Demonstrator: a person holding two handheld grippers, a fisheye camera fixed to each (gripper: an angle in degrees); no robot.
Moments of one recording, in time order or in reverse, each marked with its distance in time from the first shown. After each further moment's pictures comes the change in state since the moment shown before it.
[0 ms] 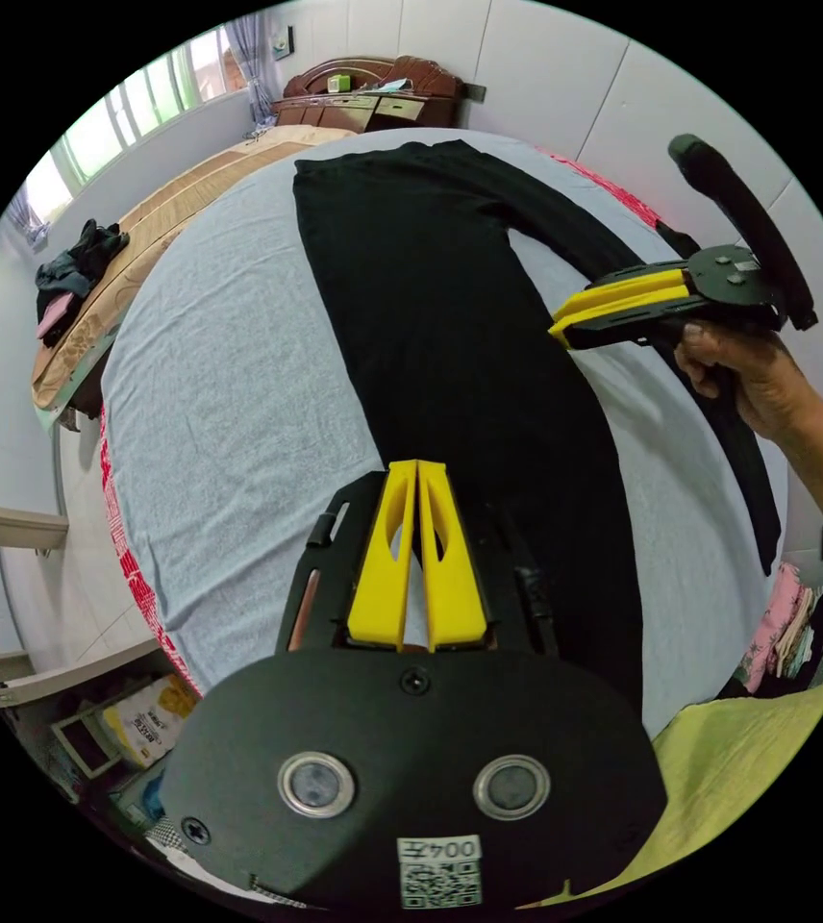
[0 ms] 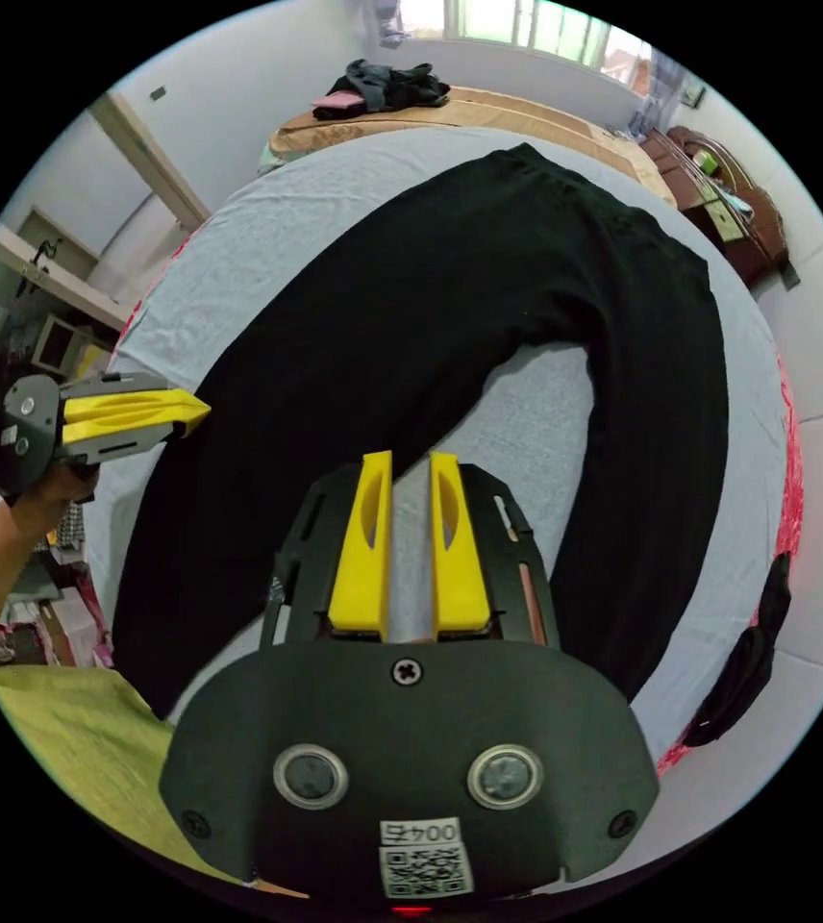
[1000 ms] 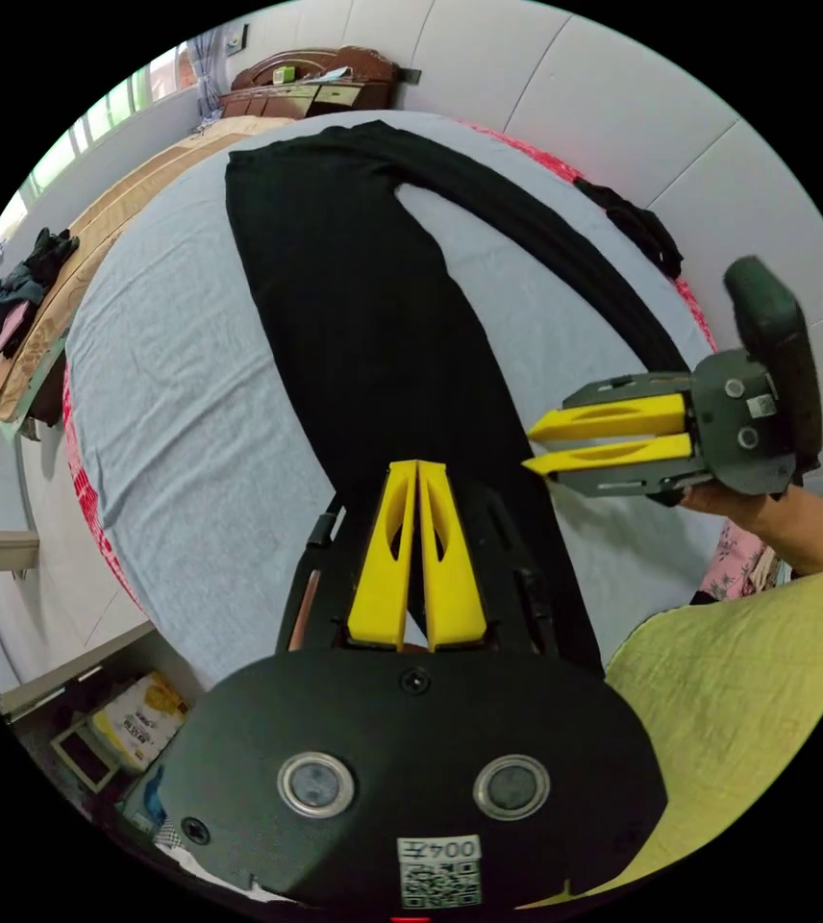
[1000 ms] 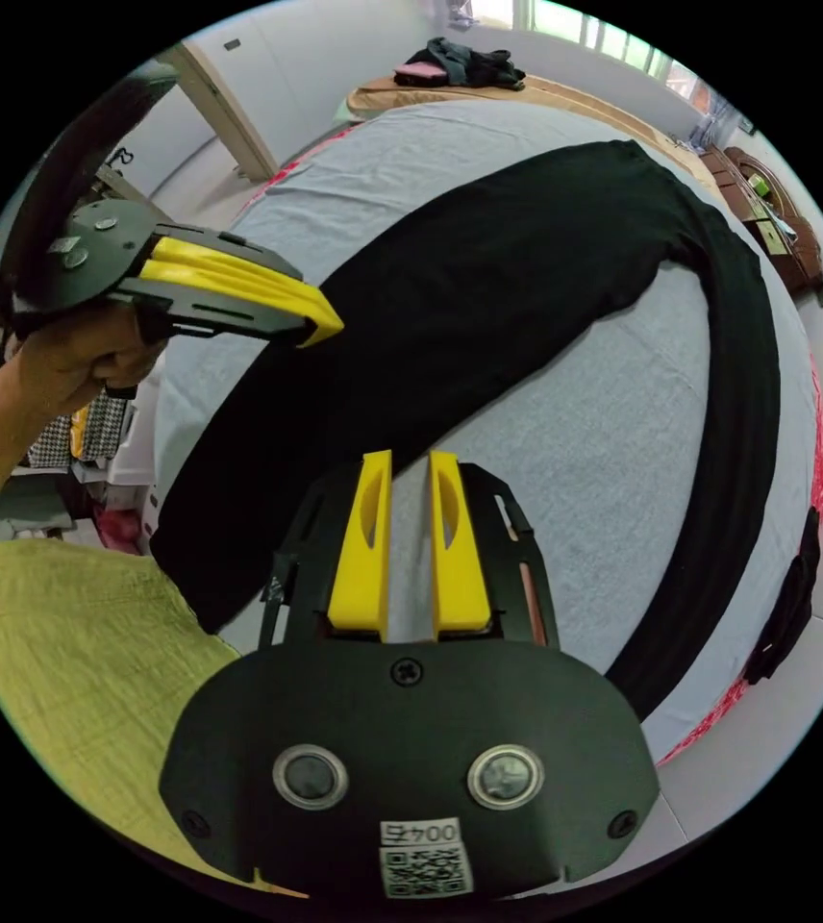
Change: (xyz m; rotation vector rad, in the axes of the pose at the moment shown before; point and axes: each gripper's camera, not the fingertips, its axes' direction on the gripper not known) left arm 0.024 0.124 0.024 -0.074 0.117 0.089; right arm -0.118 0.108 -0.090 -0.080 -0.067 -0.108
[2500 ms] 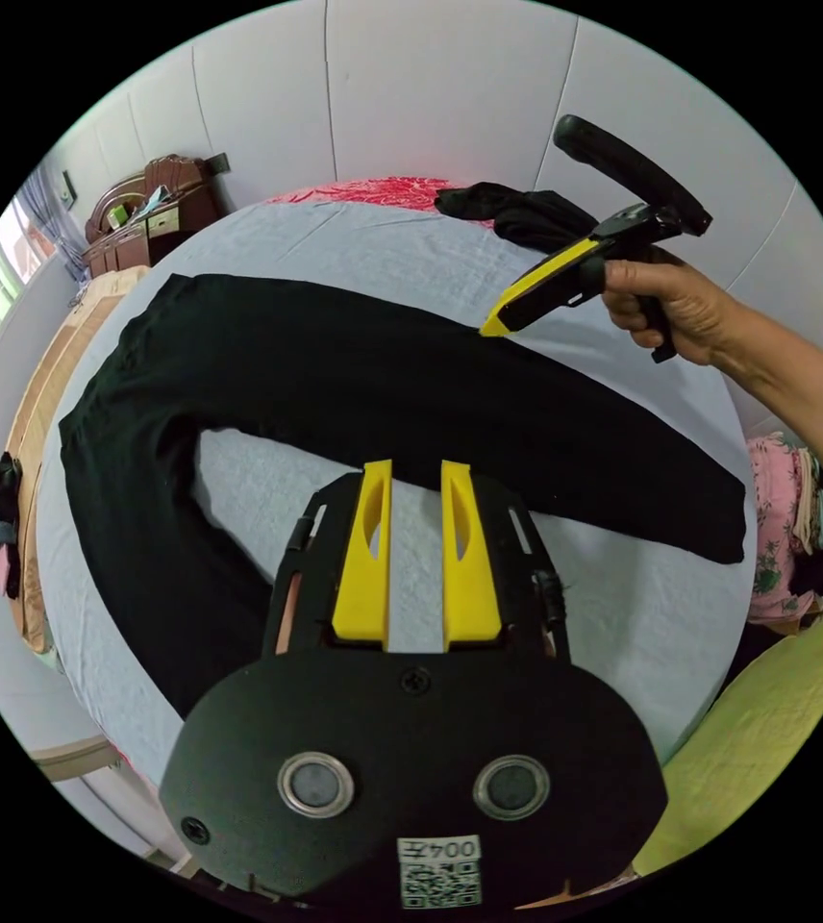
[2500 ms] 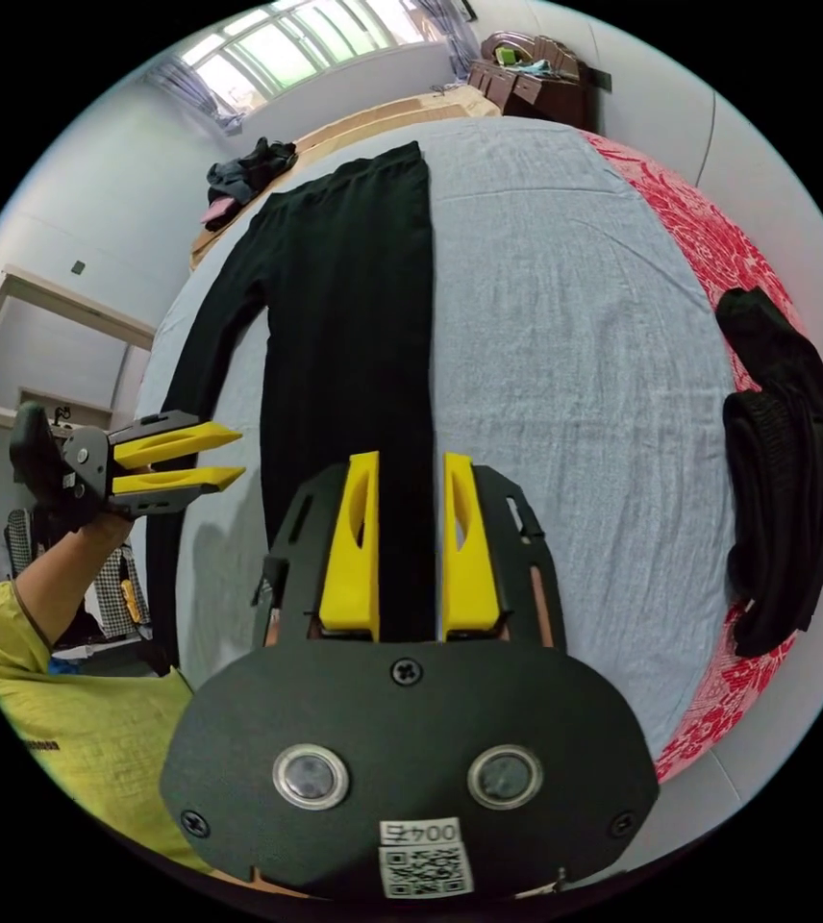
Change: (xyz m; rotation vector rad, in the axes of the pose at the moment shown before) left arm 0.105 -0.092 0.181 0.130 -0.039 0.418; right arm 0.329 0.081 -0.261 0.191 -0.180 0.487
